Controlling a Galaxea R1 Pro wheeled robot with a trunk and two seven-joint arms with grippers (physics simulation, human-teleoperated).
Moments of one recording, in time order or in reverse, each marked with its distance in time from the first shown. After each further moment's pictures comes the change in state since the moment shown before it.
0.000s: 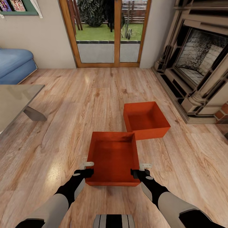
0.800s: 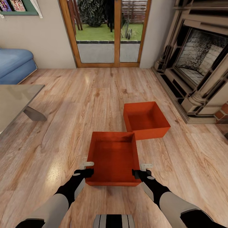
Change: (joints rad) left arm 0.000 -0.001 0.001 -0.003 0.000 0.001 0.002; right arm 0.000 -0.014 0.000 0.000 0.000 0.014 0.000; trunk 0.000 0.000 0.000
